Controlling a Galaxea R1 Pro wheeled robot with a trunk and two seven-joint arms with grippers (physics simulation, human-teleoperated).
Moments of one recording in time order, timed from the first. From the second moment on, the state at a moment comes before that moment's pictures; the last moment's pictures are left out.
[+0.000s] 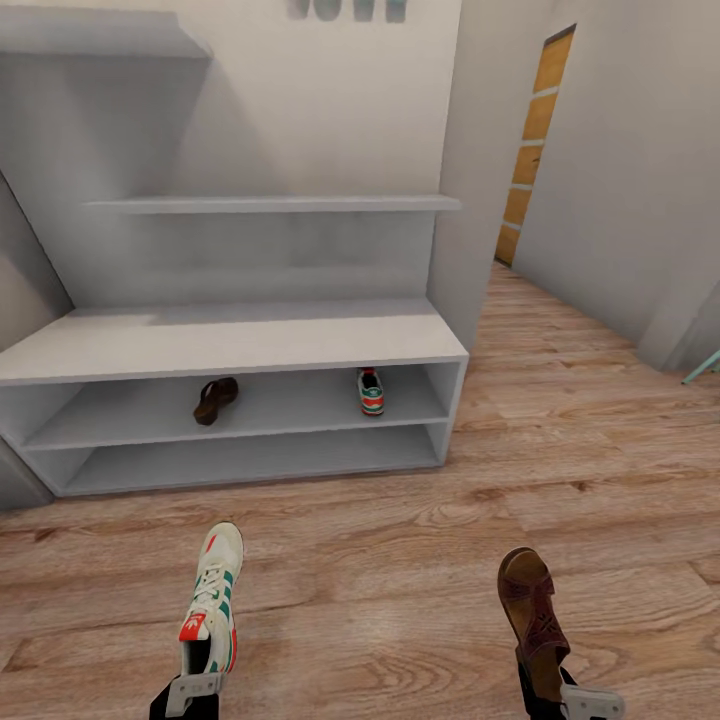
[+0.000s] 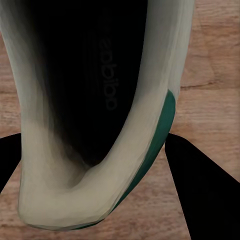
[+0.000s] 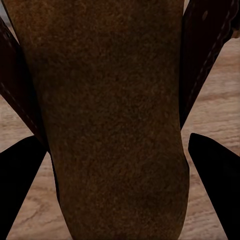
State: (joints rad) left arm -0.25 0.04 0.17 -0.35 -0.04 -0.47 -0.08; right arm -0.20 -0.06 -0.39 -0.40 0.16 -0.71 0.16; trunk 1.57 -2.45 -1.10
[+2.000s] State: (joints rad) left arm -0.83 -0.01 0.06 -0.49 -0.06 0.48 -0.09; right arm -0.19 -0.27 -0.78 -0.75 0.14 -0.10 0.16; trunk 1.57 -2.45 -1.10
